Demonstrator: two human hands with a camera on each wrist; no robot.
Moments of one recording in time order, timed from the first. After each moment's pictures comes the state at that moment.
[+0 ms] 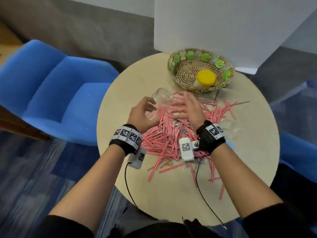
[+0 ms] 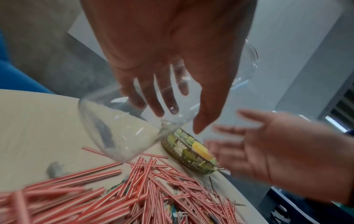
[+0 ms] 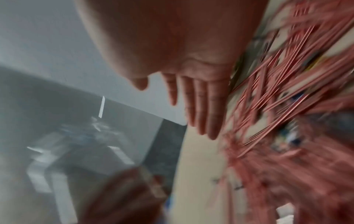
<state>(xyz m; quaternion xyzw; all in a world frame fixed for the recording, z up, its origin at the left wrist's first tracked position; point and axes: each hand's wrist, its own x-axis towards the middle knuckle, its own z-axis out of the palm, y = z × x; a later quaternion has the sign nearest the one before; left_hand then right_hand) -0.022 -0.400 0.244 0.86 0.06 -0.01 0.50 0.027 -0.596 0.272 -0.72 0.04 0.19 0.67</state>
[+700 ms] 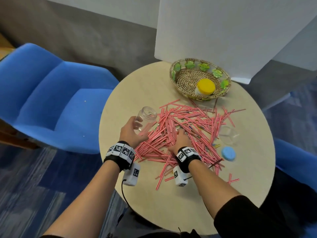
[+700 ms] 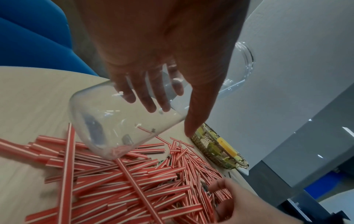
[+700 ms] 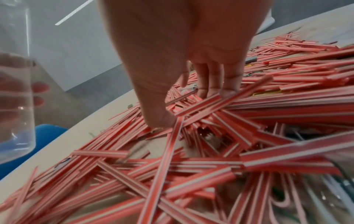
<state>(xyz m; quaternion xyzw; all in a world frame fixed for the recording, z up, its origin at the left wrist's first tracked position) -0.052 -0.342 0.198 0.84 0.16 -0.04 0.52 -0.013 -0.558 0.160 -0.94 0.12 0.24 0.21</state>
